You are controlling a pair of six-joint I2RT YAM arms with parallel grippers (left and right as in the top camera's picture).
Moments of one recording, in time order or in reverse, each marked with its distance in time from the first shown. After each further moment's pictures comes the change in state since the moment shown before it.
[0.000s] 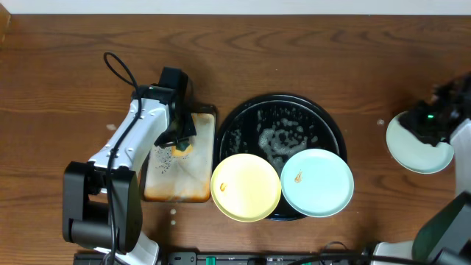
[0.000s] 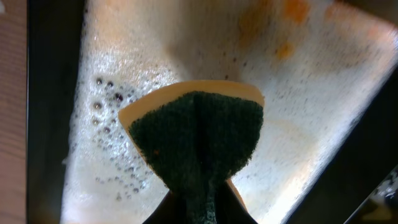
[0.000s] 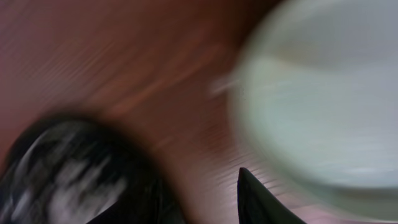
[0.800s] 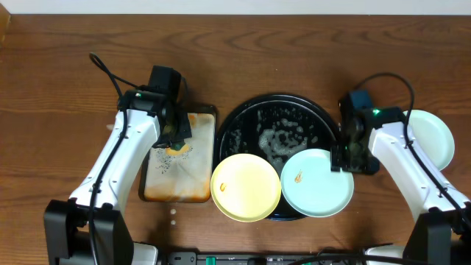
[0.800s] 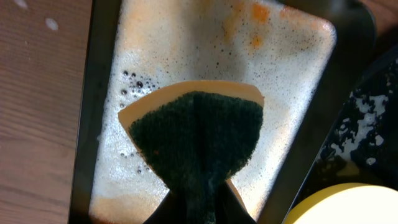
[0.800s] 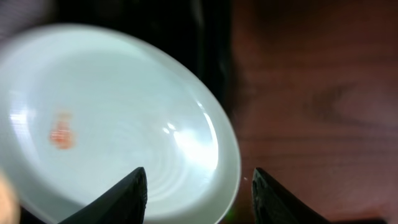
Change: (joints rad) left arm 0.000 -0.166 0.000 -0.064 0.000 0.060; right arm 0.561 -0.036 -0.150 -0.323 0.404 0.091
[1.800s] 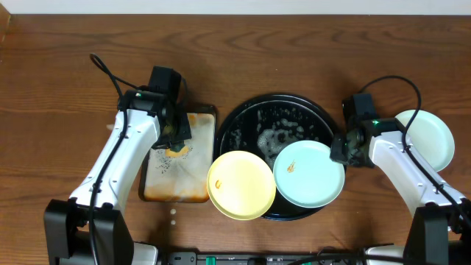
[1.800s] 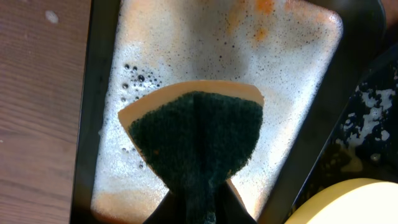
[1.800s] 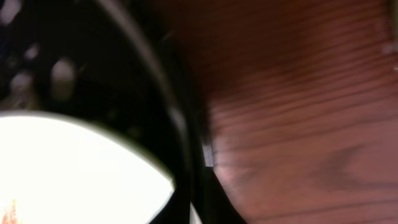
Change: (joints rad) left arm 0.000 0.000 0.000 -0.018 0.000 0.002; right arm -0.035 0.000 -0.116 0.327 0.030 0.081
